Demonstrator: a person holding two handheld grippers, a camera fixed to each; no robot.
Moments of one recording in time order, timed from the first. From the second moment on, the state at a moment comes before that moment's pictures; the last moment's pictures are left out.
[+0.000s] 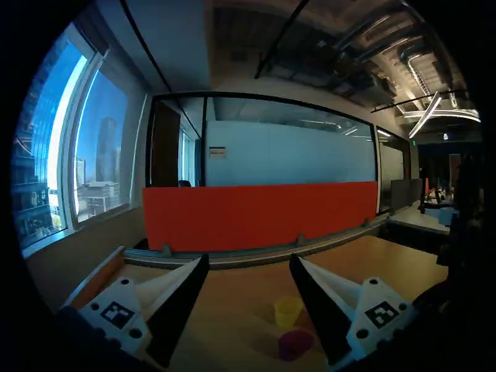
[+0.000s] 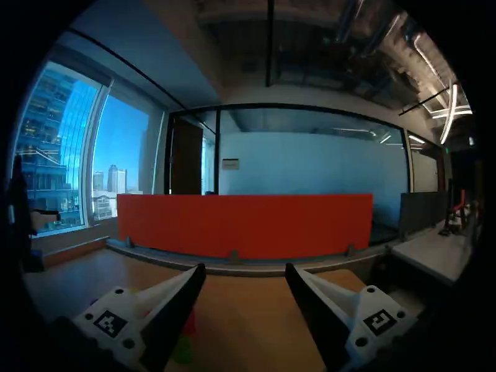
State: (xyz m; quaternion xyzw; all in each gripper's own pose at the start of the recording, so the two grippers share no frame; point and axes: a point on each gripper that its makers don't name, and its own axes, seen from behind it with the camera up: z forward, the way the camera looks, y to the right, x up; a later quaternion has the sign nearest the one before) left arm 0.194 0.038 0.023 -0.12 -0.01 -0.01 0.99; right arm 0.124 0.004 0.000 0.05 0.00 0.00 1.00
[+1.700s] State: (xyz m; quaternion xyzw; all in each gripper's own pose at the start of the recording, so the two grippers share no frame) left arm 0.042 0.193 -0.033 -0.40 -0.13 0.02 0.91; right arm 0.005 -0.099 -0.014 0.31 -0.14 -0.05 0.94
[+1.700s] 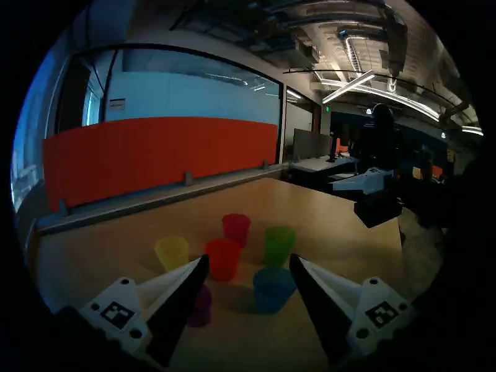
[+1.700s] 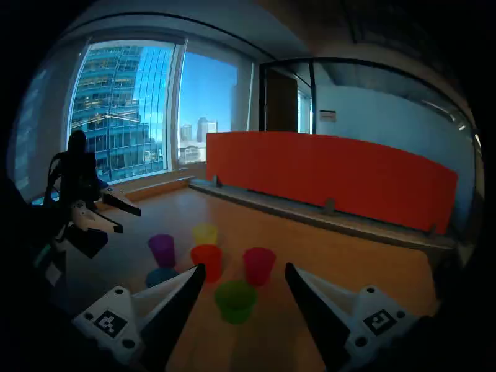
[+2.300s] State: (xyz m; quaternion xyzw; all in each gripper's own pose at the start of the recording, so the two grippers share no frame) left arm -0.026 0.225 -0.042 -0.43 -0.18 0.06 0.88; right arm -0.059 -0.114 -0.005 0.32 -0.18 -0.07 0.93
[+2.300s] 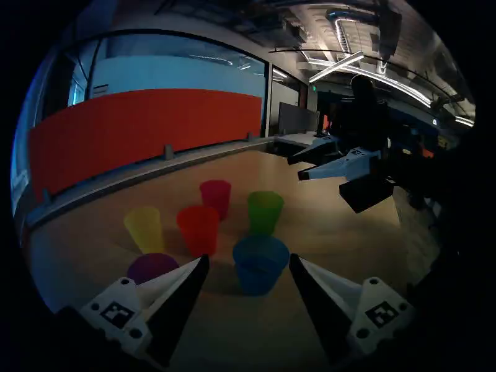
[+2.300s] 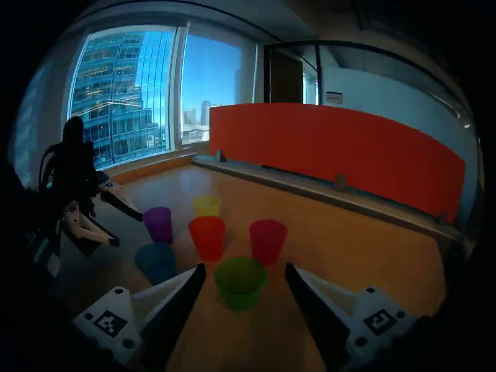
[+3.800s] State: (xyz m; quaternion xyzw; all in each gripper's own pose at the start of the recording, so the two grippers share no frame) left arm -0.082 0.283 -0.030 -0.47 -0.24 0.12 0.84; right arm -0.101 -0.121 0.006 0.32 -0.22 -0.10 0.92
